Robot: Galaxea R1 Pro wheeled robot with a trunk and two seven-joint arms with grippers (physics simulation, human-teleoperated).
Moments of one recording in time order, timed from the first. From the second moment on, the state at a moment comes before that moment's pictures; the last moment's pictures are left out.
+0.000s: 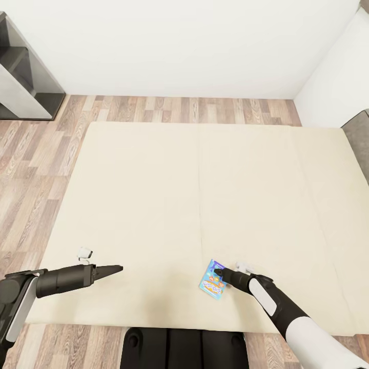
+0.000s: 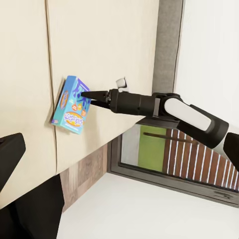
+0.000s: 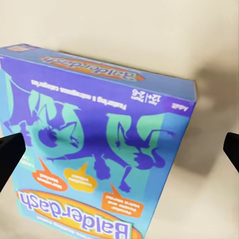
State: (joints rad) left arm -0.36 0.32 0.21 -1.45 0.24 1.02 -1.30; right arm -0.66 -0.10 0.33 -0.63 -0.79 0.40 0.05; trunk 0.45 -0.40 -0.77
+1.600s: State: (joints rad) left arm -0.36 0.32 0.21 -1.45 0.24 1.02 -1.30; right arm -0.66 -0.09 0.34 -0.63 -0.80 0.40 0.05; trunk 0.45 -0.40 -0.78
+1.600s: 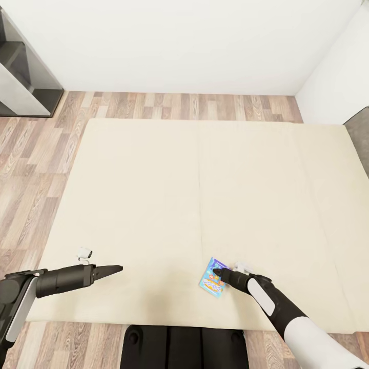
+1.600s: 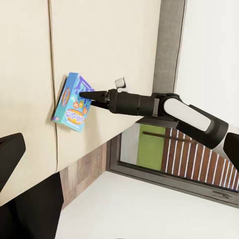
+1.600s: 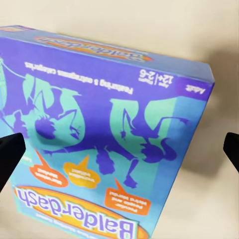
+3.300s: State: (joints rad) left arm -0.36 0.32 0.21 -1.45 0.25 1.02 -1.31; right arm -0.66 -0.09 0.34 -0.63 -0.80 0.40 0.05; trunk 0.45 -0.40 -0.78
